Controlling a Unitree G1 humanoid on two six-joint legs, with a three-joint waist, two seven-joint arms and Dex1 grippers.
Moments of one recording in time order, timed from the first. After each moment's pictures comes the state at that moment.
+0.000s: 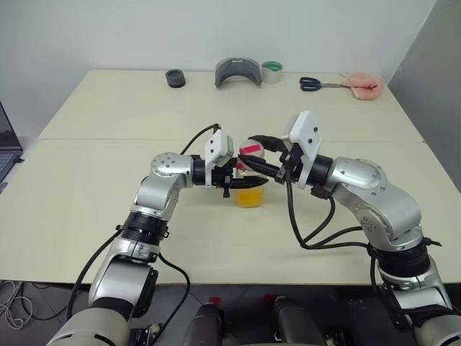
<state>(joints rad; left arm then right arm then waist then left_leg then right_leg) -0.76 0.39 -0.16 0.32 -0.29 0.19 -1.25 -0.63 -0.44 0.19 -0.43 0.37 0.62 0.58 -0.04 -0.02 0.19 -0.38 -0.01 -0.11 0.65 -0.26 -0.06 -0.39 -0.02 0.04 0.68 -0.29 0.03</state>
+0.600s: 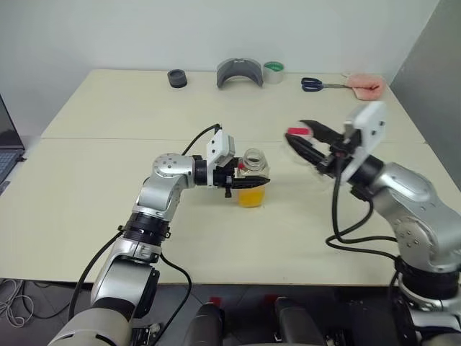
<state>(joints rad) -0.76 0.37 -0.15 0.32 -0.29 0.18 -1.23 -0.40 -0.49 -0.14 -0.58 0.46 0.69 0.44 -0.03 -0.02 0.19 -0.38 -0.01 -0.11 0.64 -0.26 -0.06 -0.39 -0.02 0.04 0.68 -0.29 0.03</state>
